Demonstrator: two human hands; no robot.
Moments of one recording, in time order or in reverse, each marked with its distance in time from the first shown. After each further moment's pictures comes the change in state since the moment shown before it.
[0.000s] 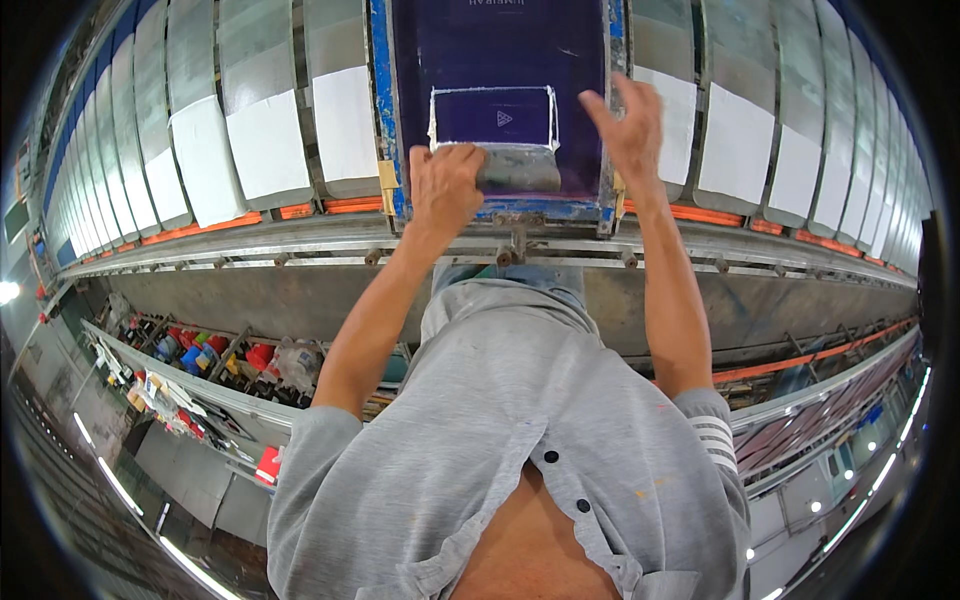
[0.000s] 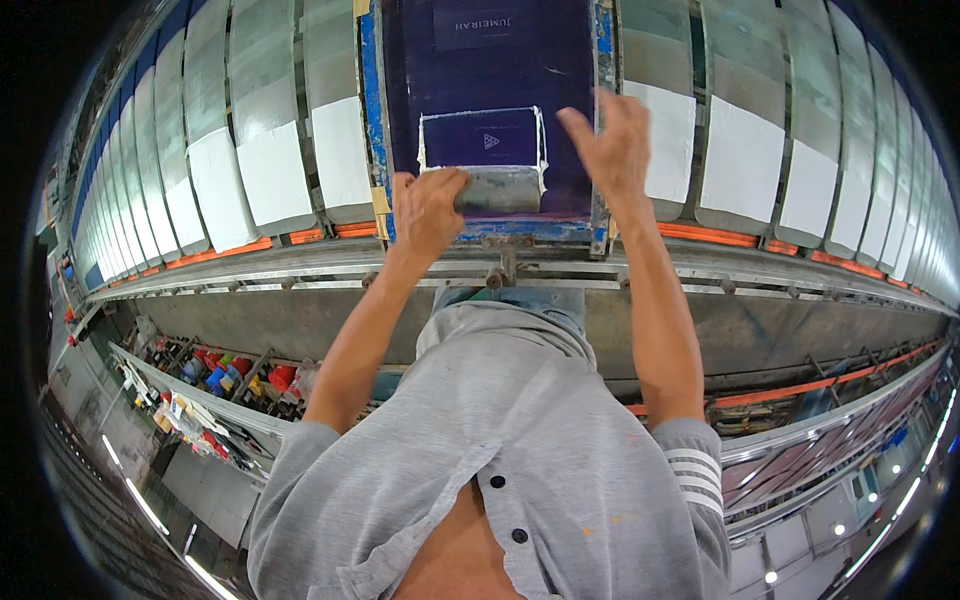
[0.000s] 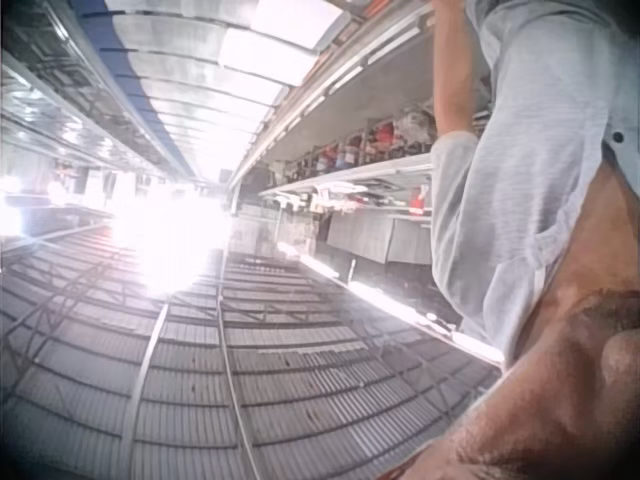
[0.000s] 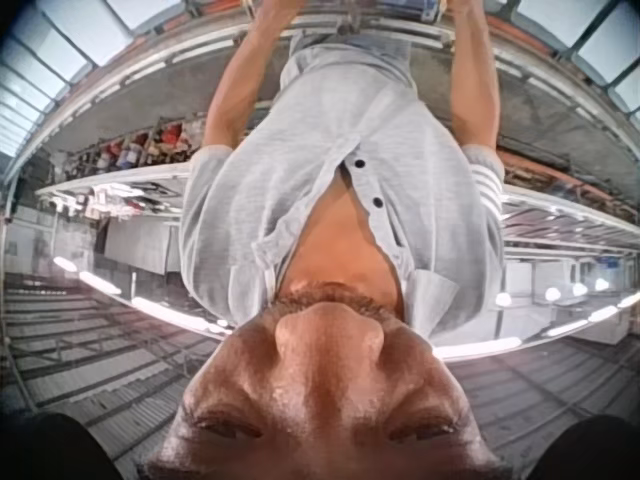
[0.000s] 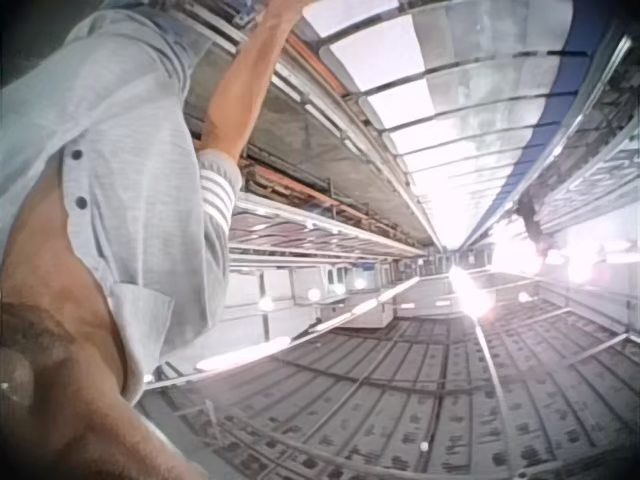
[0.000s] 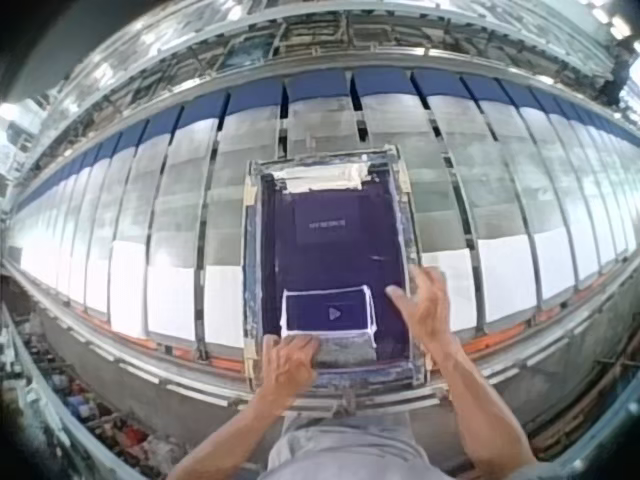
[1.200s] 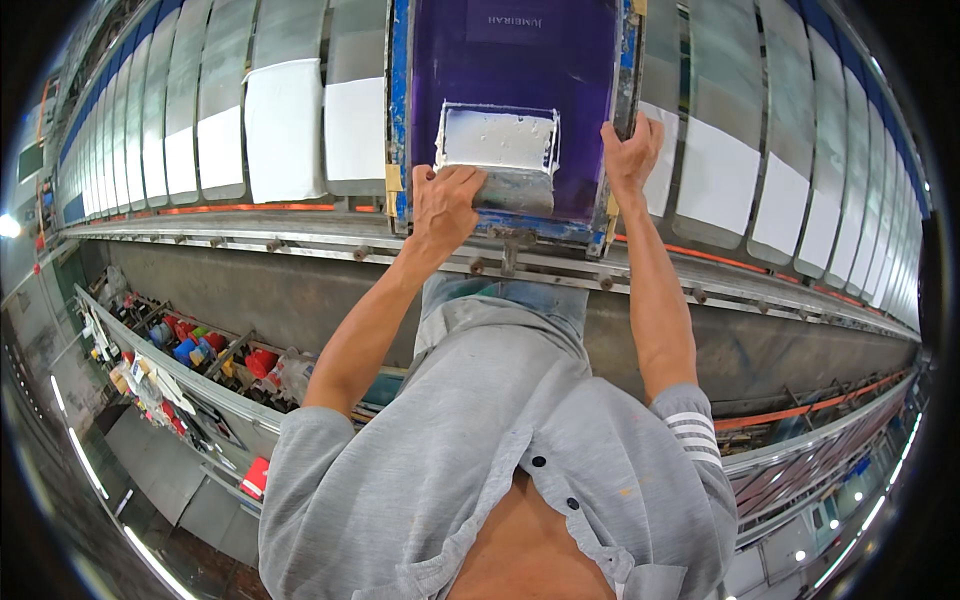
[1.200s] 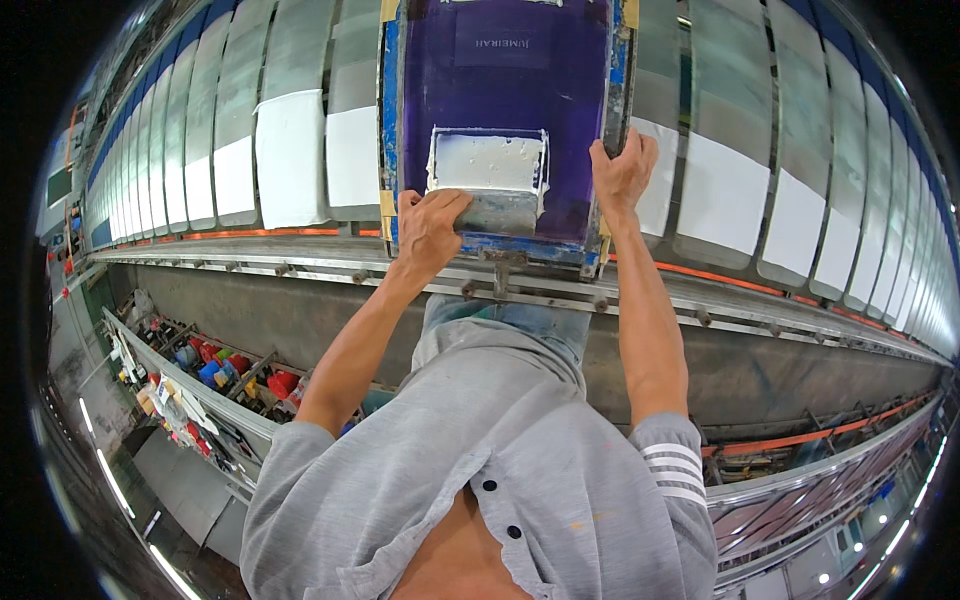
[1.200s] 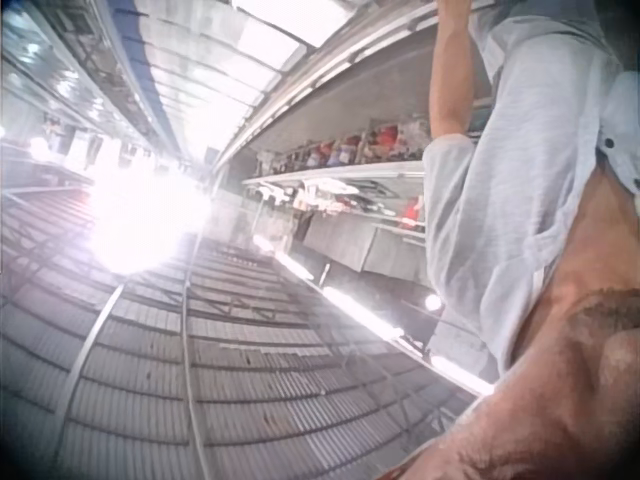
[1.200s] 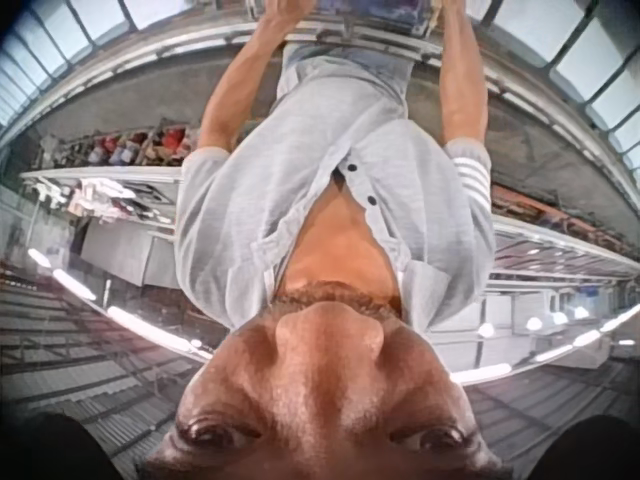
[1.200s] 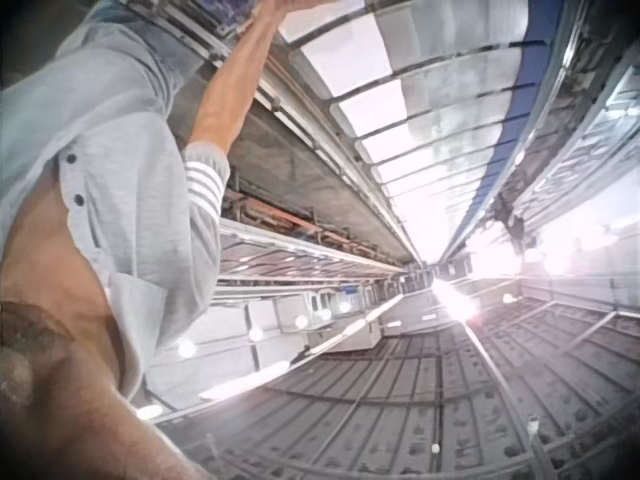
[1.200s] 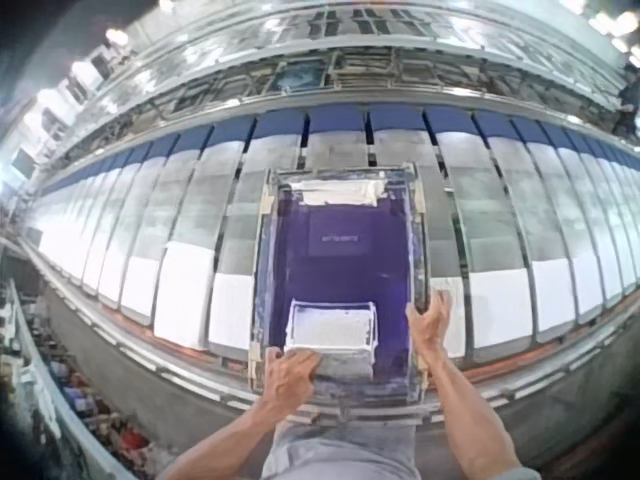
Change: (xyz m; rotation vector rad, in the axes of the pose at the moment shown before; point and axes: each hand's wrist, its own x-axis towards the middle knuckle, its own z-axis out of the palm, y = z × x) left_hand -0.073 -0.144 -0.072 -0.005 0.065 -0.022; right_hand -0.014 -0.082 0.147 -0.023 0.226 0.088
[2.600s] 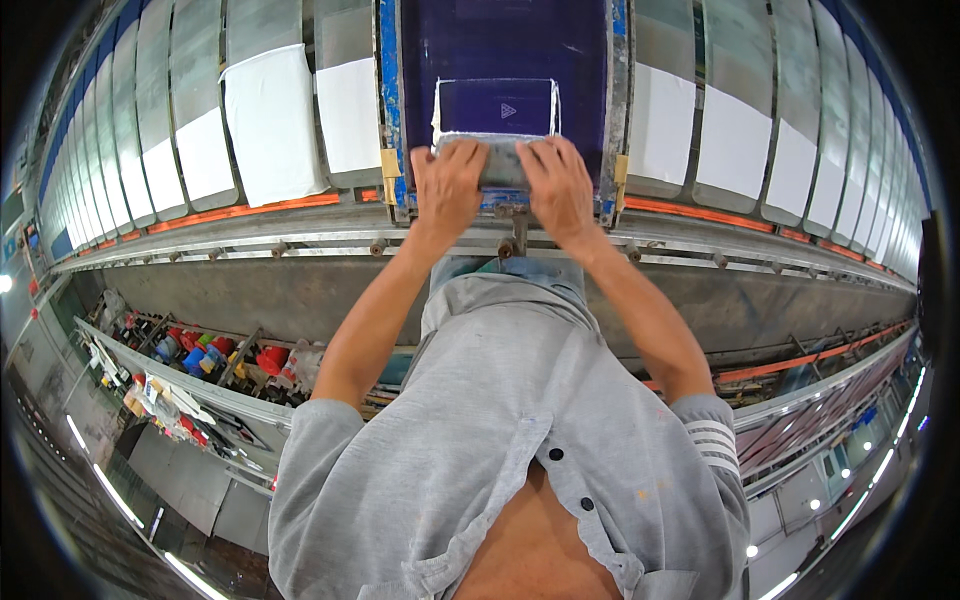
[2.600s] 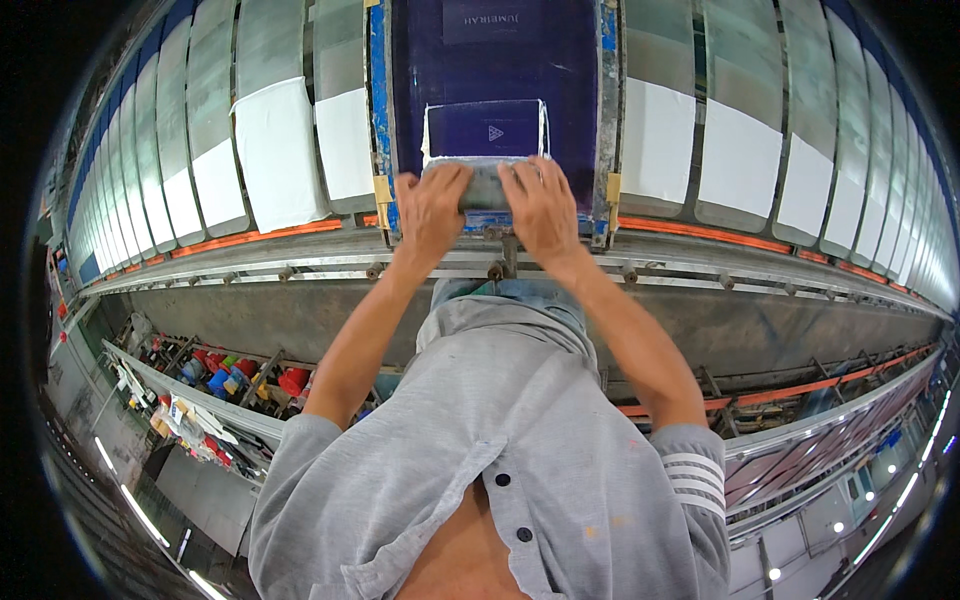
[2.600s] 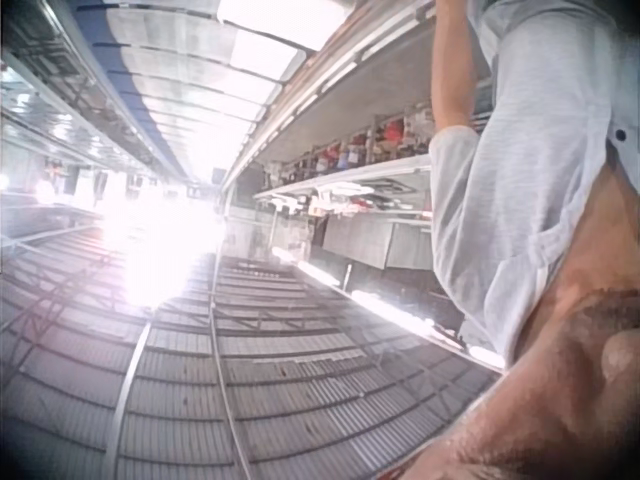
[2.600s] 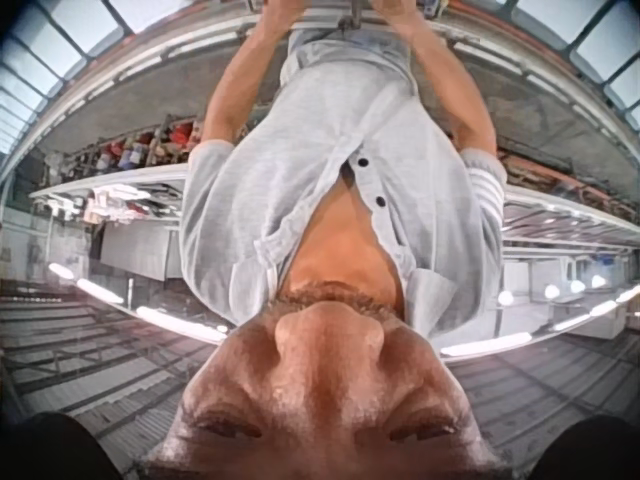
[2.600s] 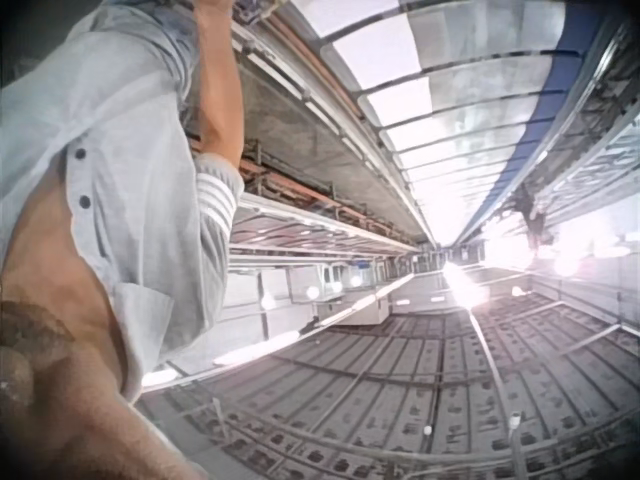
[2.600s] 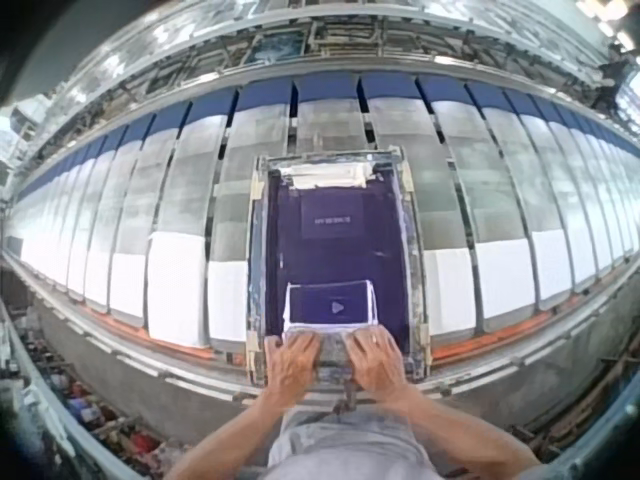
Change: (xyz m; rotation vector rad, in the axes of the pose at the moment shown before) left_hand -0.007 -0.033 -0.002 0.051 -0.038 0.020; right_hand -0.107 -0.137 -0.022 -0.018 -0.408 -0.500
